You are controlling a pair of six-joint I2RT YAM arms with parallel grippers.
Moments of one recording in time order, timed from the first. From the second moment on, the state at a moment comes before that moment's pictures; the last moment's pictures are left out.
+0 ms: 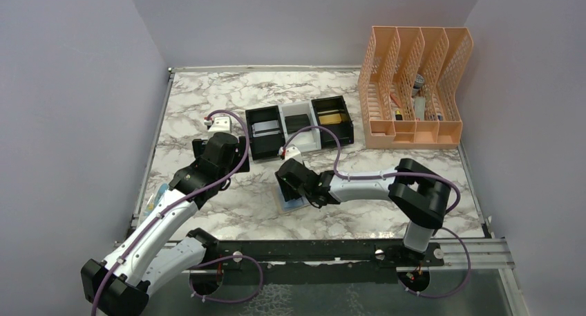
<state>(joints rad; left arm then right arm) -0.53 0.86 0.79 -0.65 -0.49 -0.38 1.12 1.79 0.98 -0.04 0.33 0.49</state>
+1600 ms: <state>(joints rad) -0.52 0.87 0.79 -0.65 -0.49 -0.38 1.14 1.83 1.02 -0.03 0.25 0.36</state>
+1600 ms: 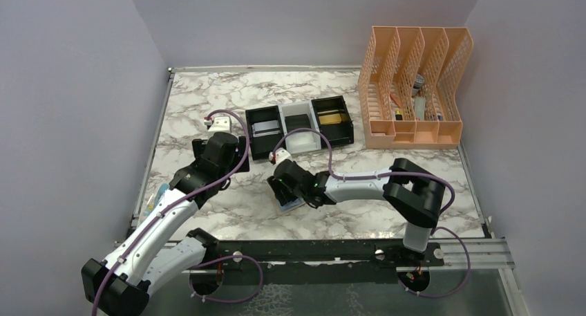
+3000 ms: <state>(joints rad) -0.52 0.72 0.47 -0.38 0.04 -0.67 0.88 1.73 0.75 0.34 -0.35 0.64</state>
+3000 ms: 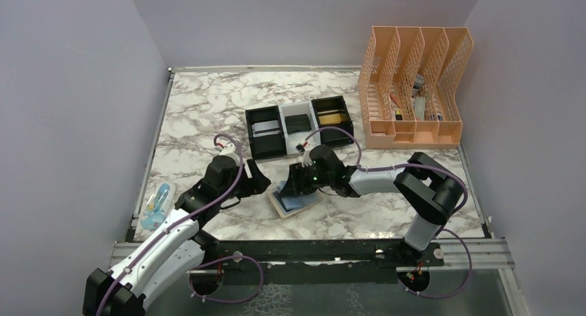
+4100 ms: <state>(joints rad) -0.83 0.78 0.21 0.07 0.05 -0.98 0.87 1.73 0.73 0.37 -0.36 0.69</state>
